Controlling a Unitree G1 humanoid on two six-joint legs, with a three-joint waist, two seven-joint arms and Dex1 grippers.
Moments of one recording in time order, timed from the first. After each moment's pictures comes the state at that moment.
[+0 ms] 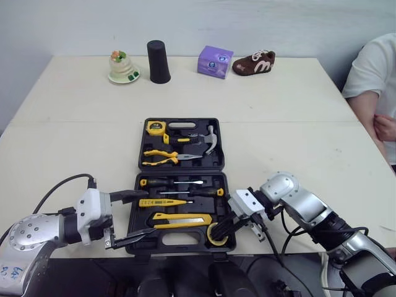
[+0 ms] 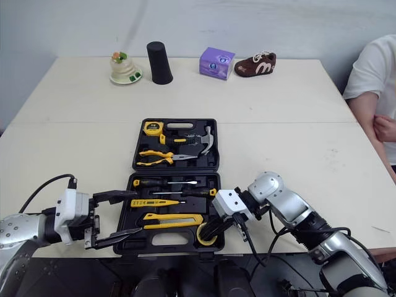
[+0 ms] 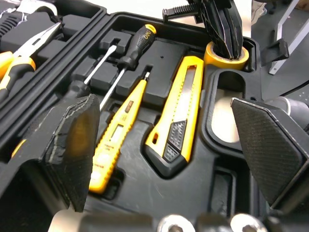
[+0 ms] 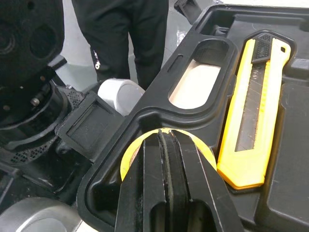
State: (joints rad) left arm 0.25 0.77 0.30 -0.45 -0.55 0.21 -1.07; right arm -0.54 -0.66 0.58 0.08 0.37 -0.02 1.53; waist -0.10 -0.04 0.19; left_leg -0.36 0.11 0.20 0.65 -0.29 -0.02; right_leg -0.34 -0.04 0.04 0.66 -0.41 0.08
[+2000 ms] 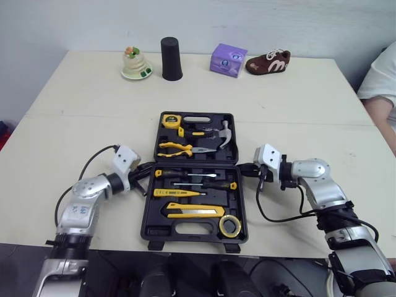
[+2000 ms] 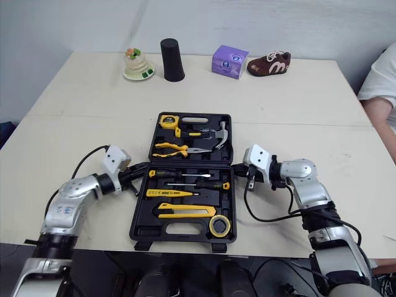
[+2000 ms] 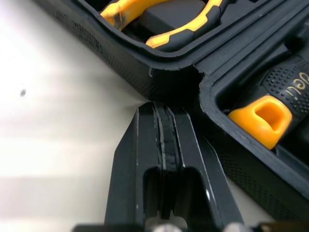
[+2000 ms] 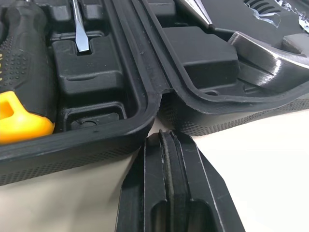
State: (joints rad) left arm -0.37 0.50 0.04 0.17 -0.21 0.27 -0.72; right arm -0.60 -0.57 0.14 0.47 0.11 -0.08 1.14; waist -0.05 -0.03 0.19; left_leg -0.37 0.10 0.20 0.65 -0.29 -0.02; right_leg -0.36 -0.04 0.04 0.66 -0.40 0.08
